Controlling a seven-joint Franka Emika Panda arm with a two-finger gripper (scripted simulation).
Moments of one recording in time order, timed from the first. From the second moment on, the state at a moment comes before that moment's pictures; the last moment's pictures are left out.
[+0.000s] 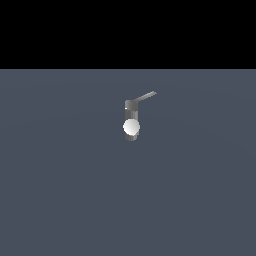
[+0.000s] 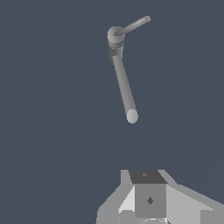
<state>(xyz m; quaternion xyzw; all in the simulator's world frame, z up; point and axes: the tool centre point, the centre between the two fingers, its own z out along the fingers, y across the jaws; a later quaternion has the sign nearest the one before) -0.197 0.030 0.439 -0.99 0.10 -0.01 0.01</state>
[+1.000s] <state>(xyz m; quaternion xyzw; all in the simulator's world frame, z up) -0.066 0.044 0.347 -0.94 0.34 0.00 0.01</state>
